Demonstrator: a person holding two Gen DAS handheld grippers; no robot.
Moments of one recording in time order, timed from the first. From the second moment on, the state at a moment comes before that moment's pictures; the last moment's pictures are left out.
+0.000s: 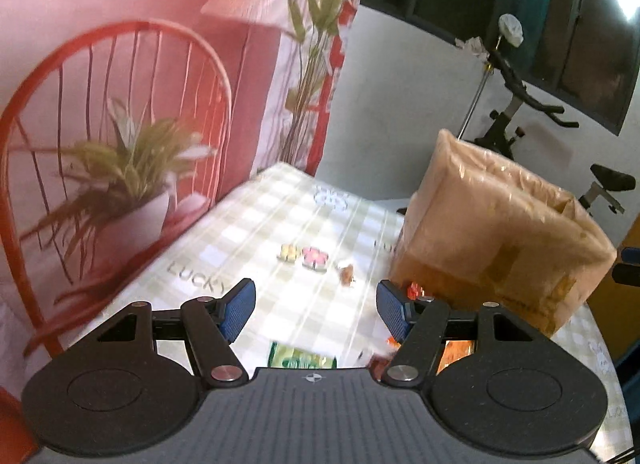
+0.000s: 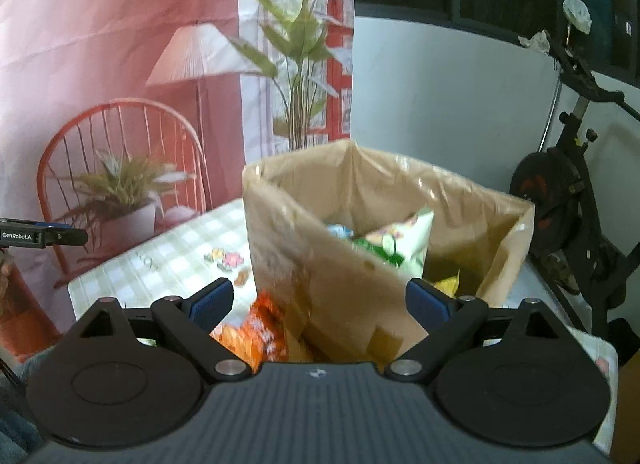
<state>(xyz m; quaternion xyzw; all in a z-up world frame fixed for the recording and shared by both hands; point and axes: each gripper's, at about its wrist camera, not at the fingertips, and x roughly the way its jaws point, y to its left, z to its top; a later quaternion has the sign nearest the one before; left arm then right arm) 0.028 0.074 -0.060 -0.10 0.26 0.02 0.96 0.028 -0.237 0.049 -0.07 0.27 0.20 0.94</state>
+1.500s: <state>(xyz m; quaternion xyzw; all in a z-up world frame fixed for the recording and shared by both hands) 0.116 0.064 -0.160 -0.10 0.36 0.03 0.93 0.080 -0.326 -0.137 0.01 0.44 0.10 0.89</state>
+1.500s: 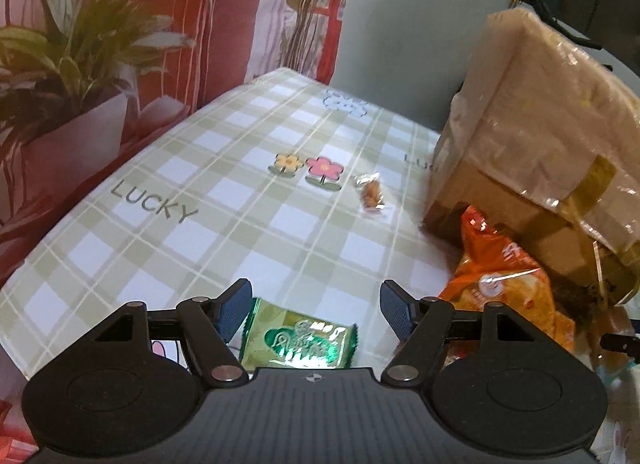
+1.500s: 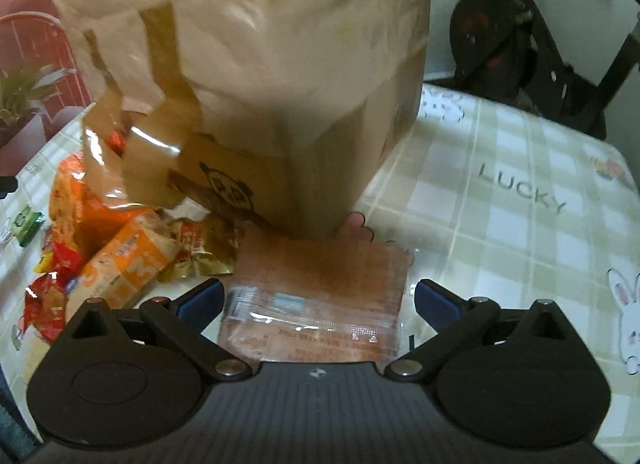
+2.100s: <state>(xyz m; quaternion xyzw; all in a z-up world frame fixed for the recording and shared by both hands) 0.116 0.062 -0.191 -0.07 0.39 0.03 0.92 0.067 -0.304 -0.141 0.02 0.43 0.10 0.90</state>
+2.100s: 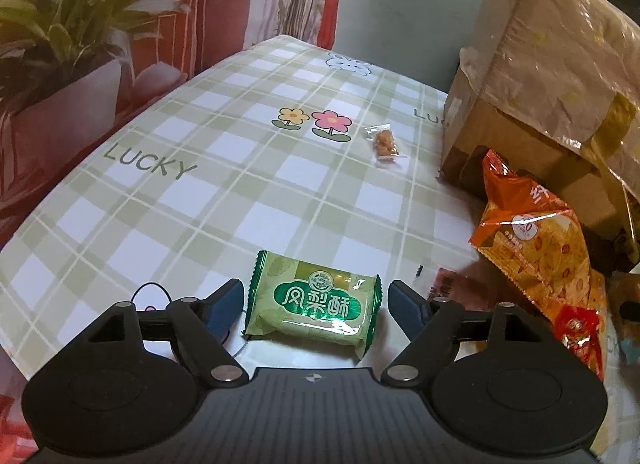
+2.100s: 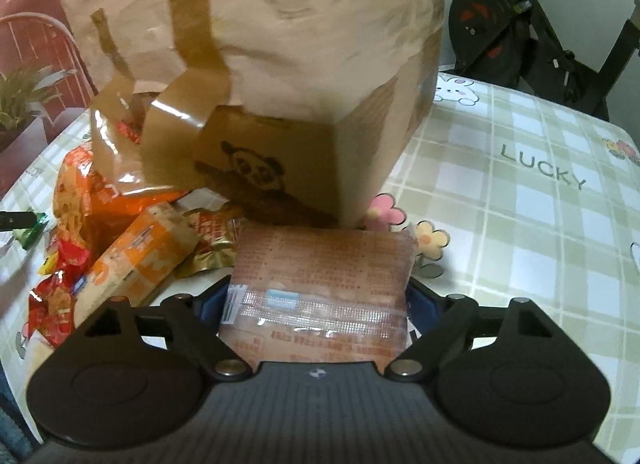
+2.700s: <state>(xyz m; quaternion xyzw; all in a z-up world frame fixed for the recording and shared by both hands) 0.109 0.058 -0.192 -0.04 0.36 0.04 0.93 0.062 -0.306 -0.140 0.02 0.43 0.10 0.90</state>
